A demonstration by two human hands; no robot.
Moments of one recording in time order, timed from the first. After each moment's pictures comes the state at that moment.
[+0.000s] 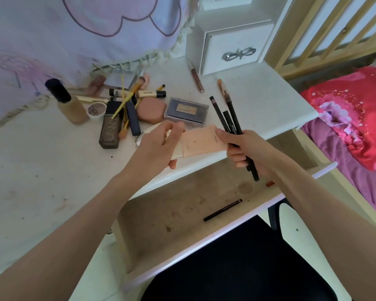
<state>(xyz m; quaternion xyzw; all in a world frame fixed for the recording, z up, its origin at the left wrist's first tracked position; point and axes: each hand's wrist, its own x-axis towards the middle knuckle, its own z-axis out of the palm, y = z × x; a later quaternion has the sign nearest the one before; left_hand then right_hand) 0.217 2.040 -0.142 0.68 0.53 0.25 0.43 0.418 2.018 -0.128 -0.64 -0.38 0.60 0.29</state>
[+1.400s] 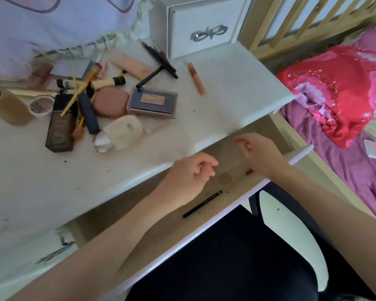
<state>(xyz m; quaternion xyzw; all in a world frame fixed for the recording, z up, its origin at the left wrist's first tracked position) 0.295 2.001 -0.183 0.72 0.41 0.16 0.53 0.493 1.993 -0.178 -0.78 -0.58 0.22 0.09</state>
